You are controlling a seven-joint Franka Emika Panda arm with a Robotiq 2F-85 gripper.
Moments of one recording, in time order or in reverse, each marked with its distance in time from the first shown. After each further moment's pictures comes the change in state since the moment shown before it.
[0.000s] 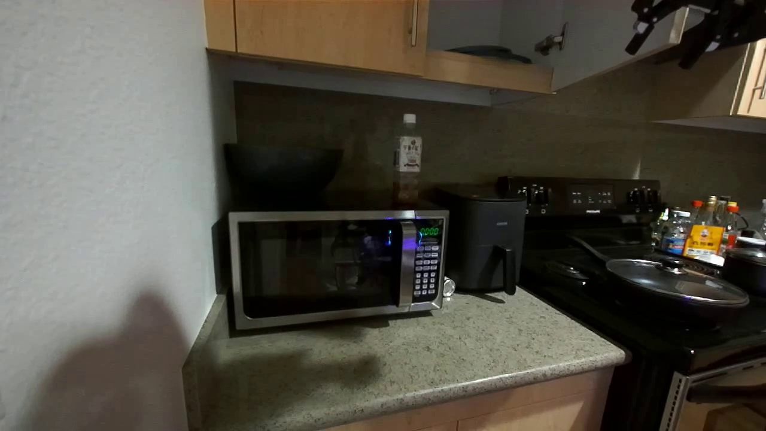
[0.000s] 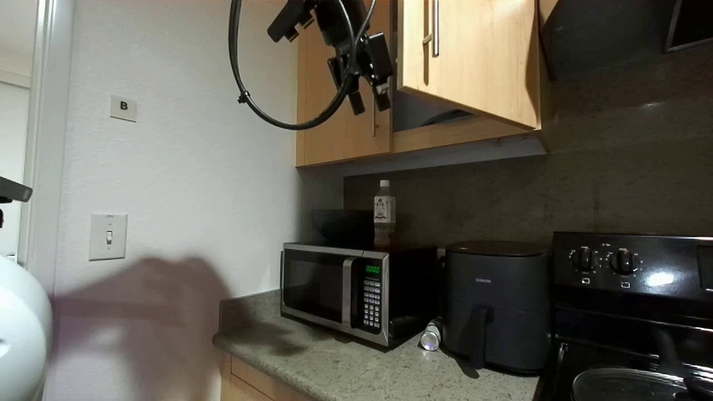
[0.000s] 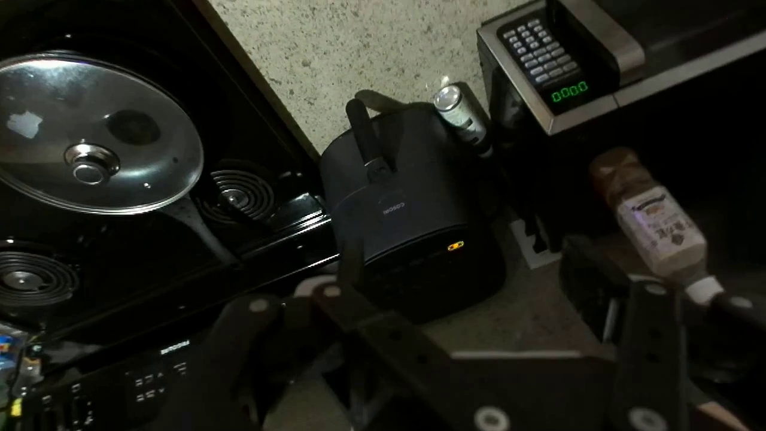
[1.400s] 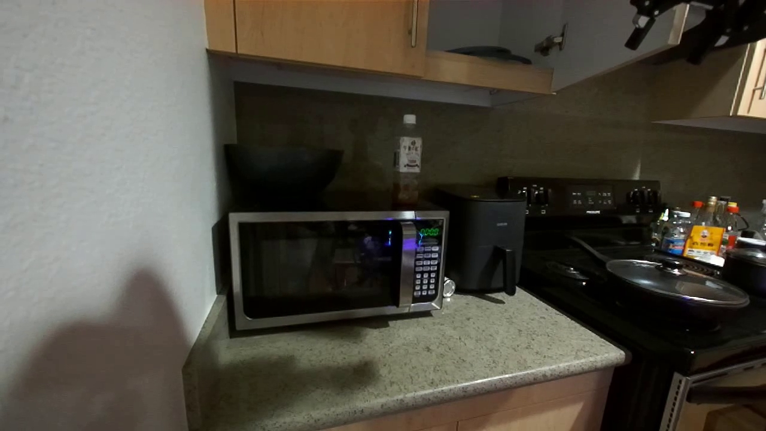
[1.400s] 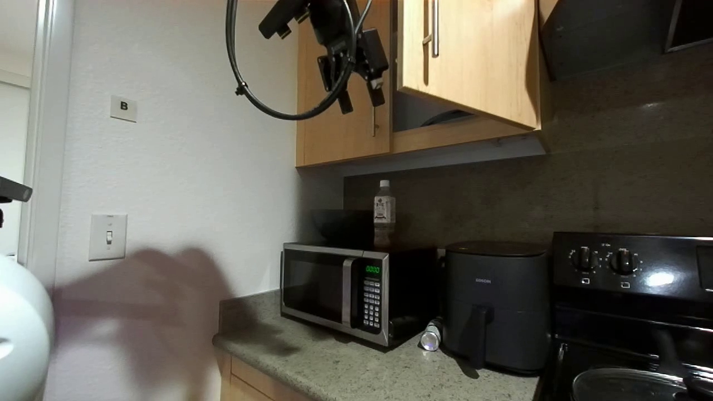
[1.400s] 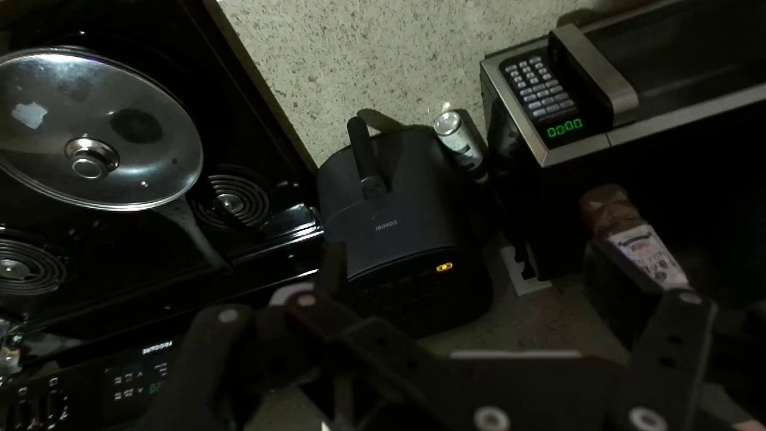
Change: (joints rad) arm 0.006 0.006 0.019 0.024 -0.004 -0.050 -0.039
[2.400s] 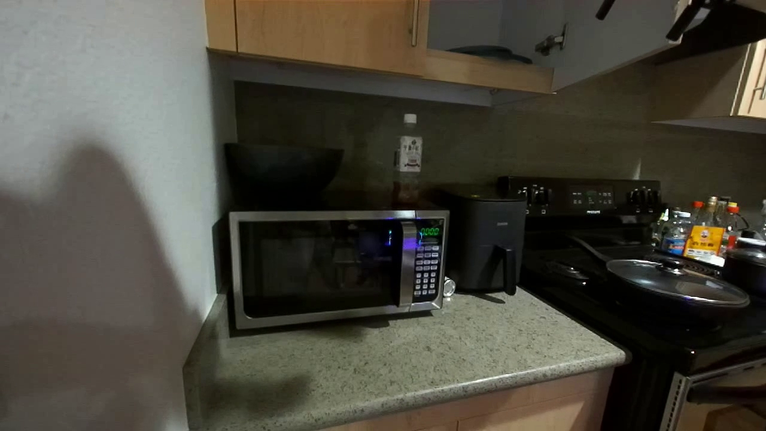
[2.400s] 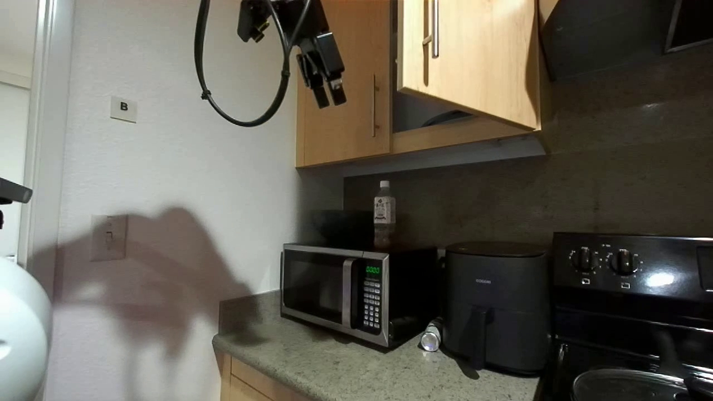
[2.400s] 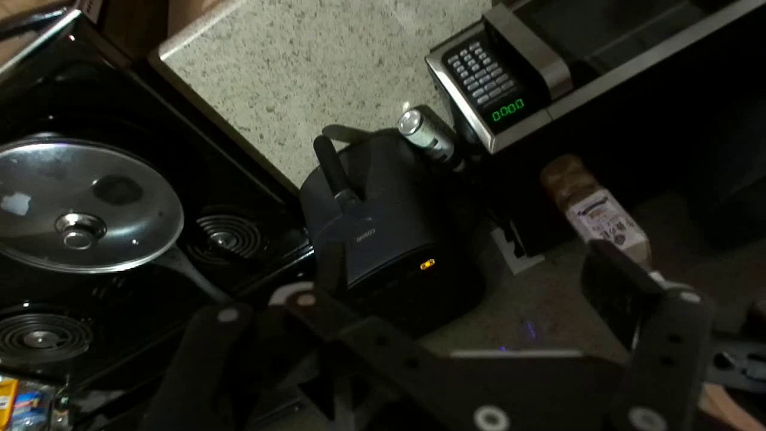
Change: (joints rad) arm -0.003 0.001 0.117 0.054 0.047 -0.043 0.294
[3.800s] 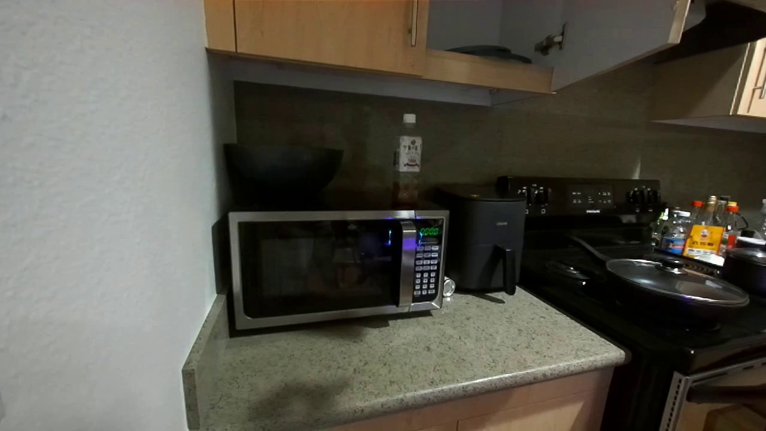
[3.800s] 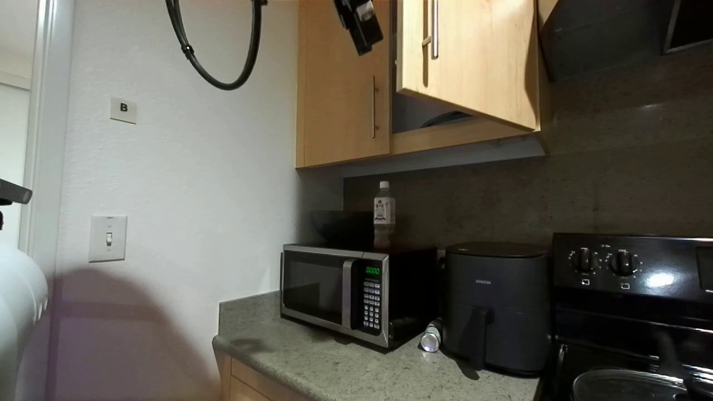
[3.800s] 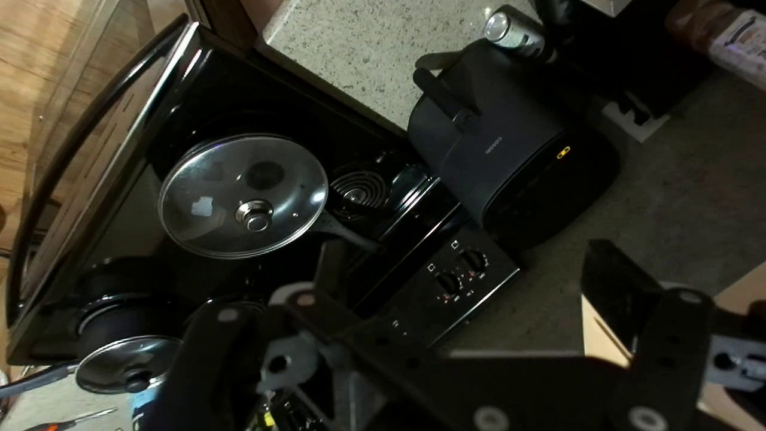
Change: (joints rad) arm -0.219 -0.240 -0.154 -0.117 -0.007 -0.045 0.013
